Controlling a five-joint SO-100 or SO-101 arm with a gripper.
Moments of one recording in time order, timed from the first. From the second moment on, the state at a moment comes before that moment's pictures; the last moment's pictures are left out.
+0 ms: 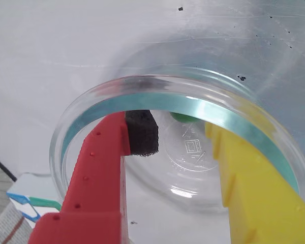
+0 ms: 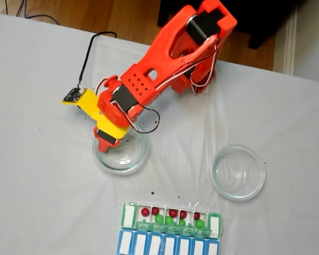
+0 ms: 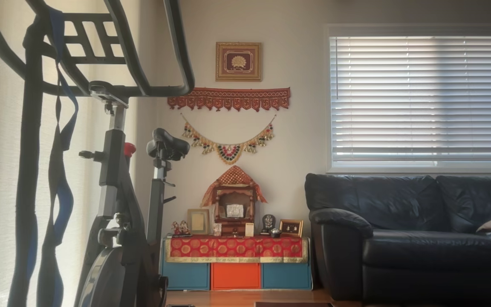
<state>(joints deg) 42.4 114.8 127.0 45.3 -19.5</state>
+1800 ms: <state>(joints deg) 27.2 113.6 119.7 57.6 -24.4</state>
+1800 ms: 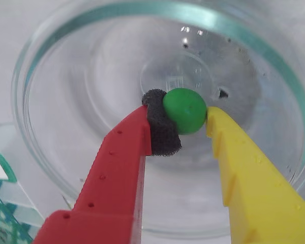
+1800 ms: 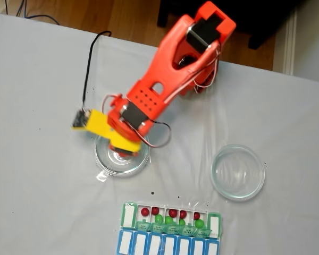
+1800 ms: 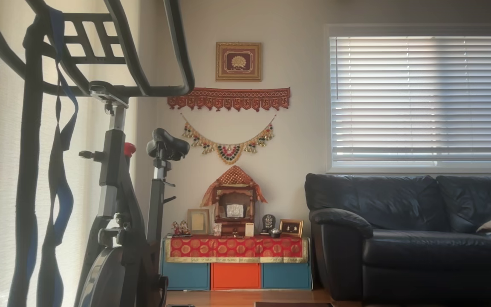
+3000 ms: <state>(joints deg) 8.4 81.8 63.6 75.1 -8.3</state>
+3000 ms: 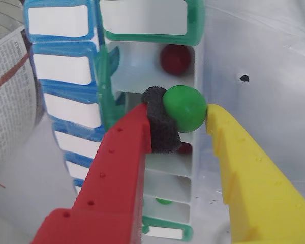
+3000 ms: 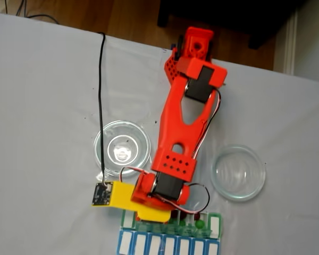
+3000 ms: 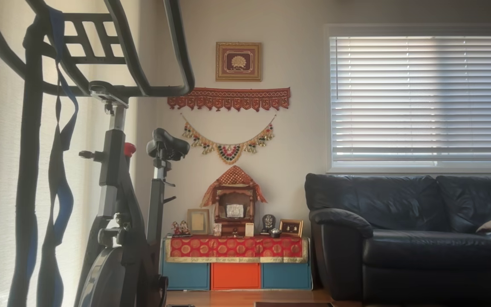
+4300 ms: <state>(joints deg) 12.7 73.6 53.4 85.1 -16.5</state>
